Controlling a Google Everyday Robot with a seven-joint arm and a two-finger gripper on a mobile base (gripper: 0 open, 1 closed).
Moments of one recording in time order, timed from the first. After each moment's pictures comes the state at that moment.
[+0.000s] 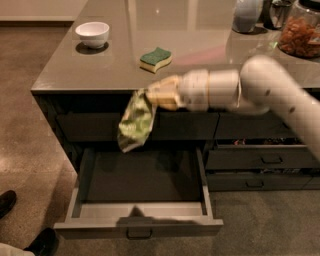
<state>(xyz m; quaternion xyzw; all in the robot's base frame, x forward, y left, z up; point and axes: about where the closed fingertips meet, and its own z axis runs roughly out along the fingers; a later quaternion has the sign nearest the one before) 0.596 0.005 0.890 -0.52 0.59 0.35 0.52</state>
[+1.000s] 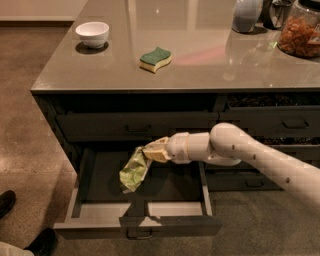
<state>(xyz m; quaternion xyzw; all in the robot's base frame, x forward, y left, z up) 0.582 0.025 0.667 -0.46 0.69 0.37 0.43</state>
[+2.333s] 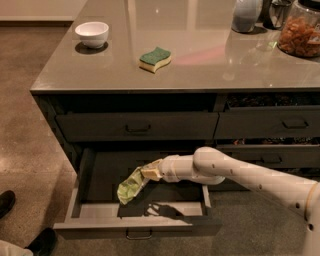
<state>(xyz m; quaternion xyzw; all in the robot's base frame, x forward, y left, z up) 0.589 0.040 0.531 -0.41 0.76 0.35 0.37</state>
